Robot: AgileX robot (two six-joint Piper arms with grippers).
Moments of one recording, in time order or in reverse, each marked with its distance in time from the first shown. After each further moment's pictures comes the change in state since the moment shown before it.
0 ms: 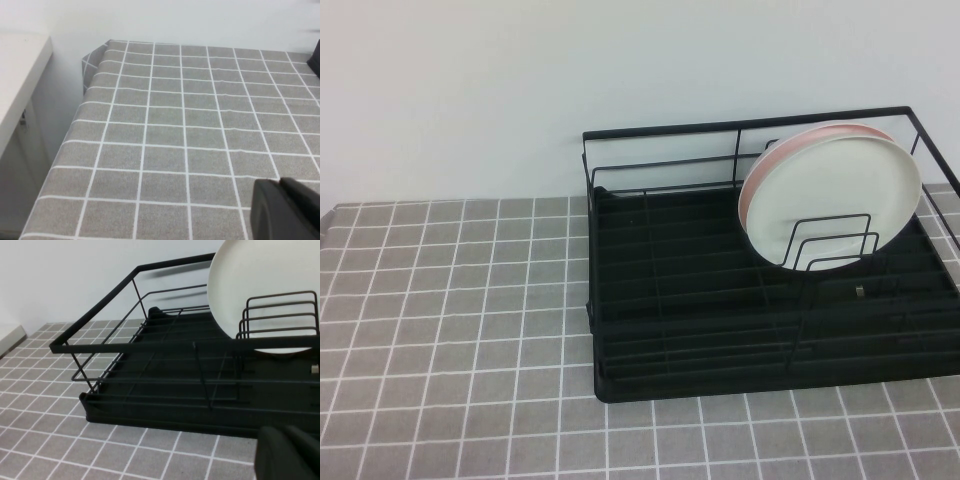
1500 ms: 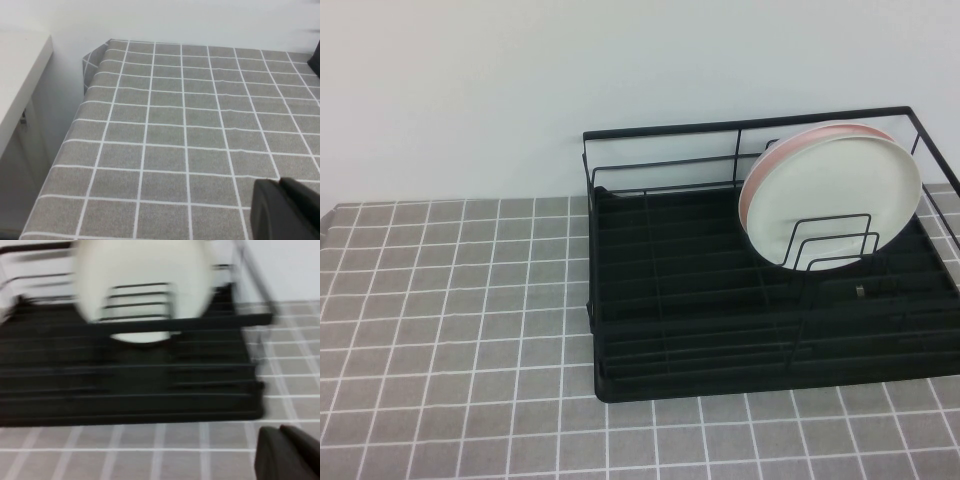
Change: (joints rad) right arm -0.004 -0.172 0.010 -1.318 -0.077 1.162; left arm 0.000 0.002 0.000 -0.002 0.000 0.000
